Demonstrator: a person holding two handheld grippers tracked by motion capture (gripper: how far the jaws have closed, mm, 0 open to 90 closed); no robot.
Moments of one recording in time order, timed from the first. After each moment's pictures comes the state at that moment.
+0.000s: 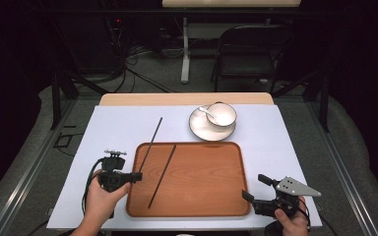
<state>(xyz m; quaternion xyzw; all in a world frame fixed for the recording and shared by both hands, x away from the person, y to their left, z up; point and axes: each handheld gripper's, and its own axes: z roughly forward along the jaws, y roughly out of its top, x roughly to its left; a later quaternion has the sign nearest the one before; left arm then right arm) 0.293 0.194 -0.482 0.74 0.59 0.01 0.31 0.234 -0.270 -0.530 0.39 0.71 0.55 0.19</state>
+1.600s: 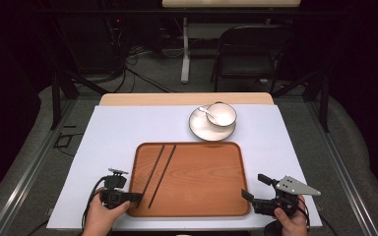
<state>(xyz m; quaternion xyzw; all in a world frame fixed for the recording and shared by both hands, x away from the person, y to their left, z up) 0.281 0.204 -0.532 0.76 0.59 -0.05 0.27 0.236 -0.270 -0.530 0.40 0.71 0.55 0.18</state>
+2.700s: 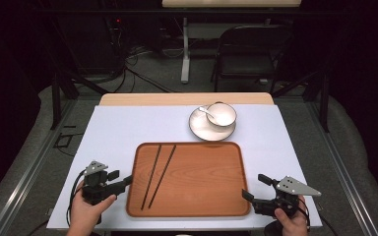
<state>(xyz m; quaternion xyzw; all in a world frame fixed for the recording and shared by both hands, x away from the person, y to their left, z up) 0.275 0.245 -0.515 0.73 0.52 0.14 0.41 0.234 -0.269 -0.530 0.40 0.71 0.55 0.18</state>
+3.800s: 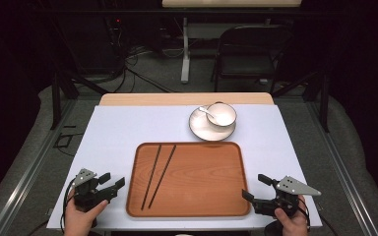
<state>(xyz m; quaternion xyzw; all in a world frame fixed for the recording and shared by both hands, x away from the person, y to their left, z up) 0.268 0.270 -0.542 0.71 0.53 0.16 0.44 0.235 -0.270 -0.530 0.40 0.71 0.55 0.18</state>
